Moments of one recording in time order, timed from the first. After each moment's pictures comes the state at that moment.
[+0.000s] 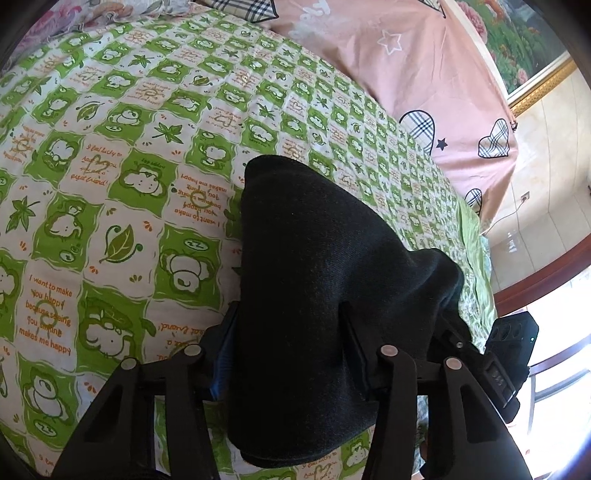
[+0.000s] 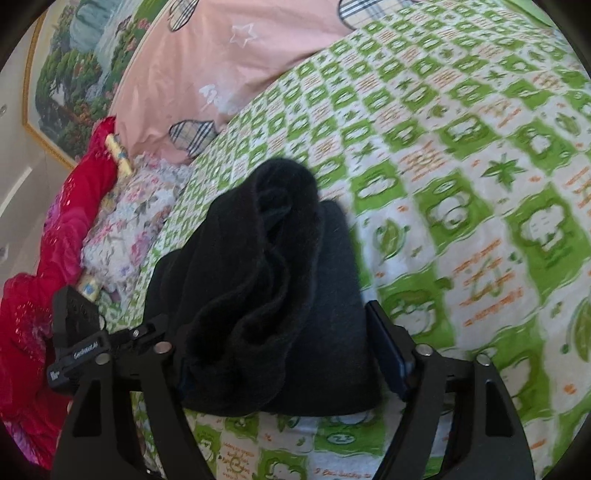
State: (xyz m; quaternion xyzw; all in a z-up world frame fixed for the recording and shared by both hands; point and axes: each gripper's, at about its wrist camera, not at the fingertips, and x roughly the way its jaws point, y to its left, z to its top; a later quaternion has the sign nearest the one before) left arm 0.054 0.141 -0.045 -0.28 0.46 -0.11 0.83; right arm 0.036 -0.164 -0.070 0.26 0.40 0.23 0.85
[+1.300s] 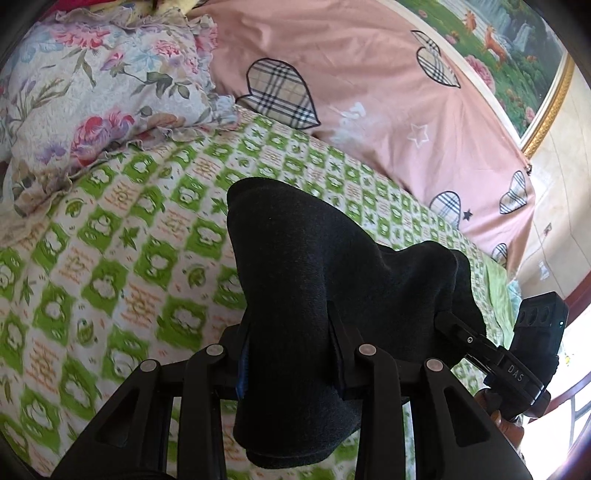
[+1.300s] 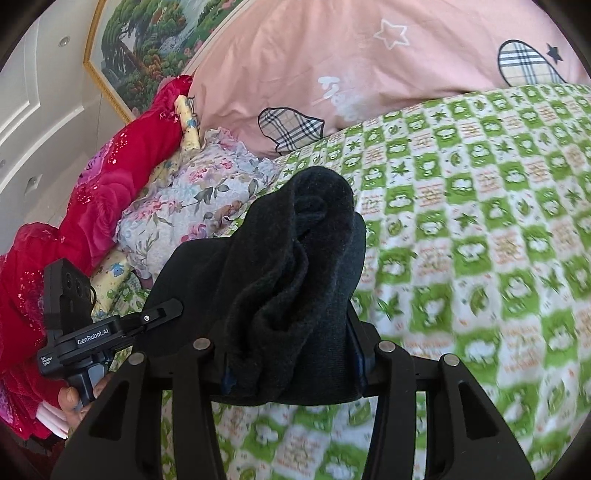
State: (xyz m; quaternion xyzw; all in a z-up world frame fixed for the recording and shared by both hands) left arm 0.074 0.243 0.029 -0.23 0.37 -0.02 0.90; right arm 0.109 -0.035 0.001 0.17 0.35 0.34 0.86
